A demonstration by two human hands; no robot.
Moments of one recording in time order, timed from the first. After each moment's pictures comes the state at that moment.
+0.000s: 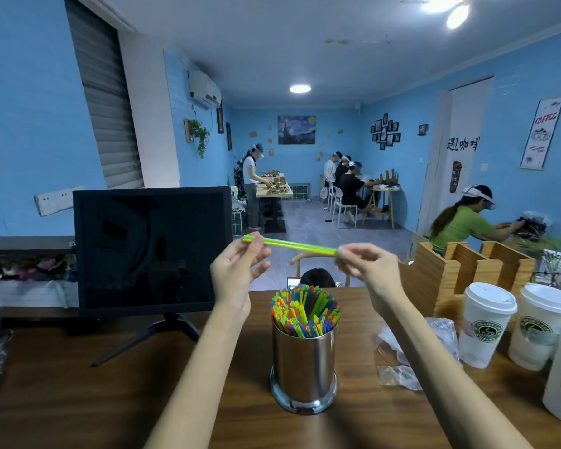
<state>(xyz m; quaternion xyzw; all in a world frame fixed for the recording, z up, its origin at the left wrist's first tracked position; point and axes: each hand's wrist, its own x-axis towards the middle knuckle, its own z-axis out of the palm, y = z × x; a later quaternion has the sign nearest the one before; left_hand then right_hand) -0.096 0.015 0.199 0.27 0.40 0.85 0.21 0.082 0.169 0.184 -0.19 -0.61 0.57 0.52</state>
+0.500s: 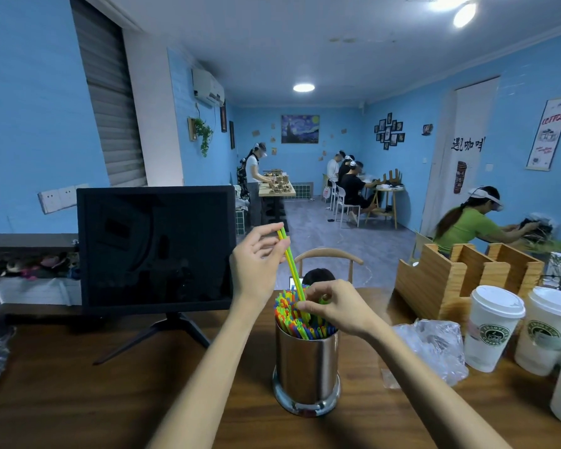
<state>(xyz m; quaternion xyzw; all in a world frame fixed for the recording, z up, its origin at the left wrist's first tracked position) -0.092 0.035 0.199 0.42 0.49 0.76 0.04 0.049 0.153 0.144 -0.18 -0.90 0.30 0.27</state>
